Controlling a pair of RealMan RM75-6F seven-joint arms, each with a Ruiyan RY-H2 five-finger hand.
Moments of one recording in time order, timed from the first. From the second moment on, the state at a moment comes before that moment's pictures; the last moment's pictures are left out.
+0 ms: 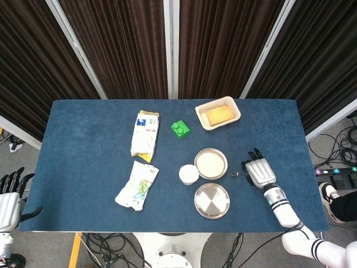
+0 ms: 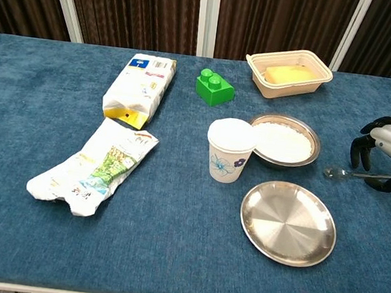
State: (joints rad) left arm 0.01 -1.21 -0.03 -1.56 1.44 1.52 0.04; right arm 0.51 -1.57 0.07 -1.10 -1.36 0.93 -0.24
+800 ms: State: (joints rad) left arm 0.01 -1.21 -0.03 -1.55 1.43 1.51 0.03; right arm 0.53 -1.60 0.07 -1.06 -1.34 0.91 -0.26
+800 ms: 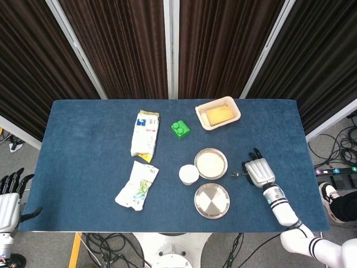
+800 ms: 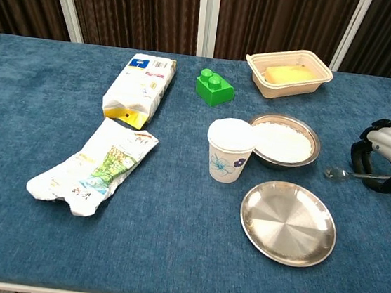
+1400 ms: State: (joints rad) left arm 0.01 -1.22 -0.04 -1.54 1.43 1.52 0.02; right arm 0.56 -1.45 0.08 -1.23 -1.34 0.91 -0.33
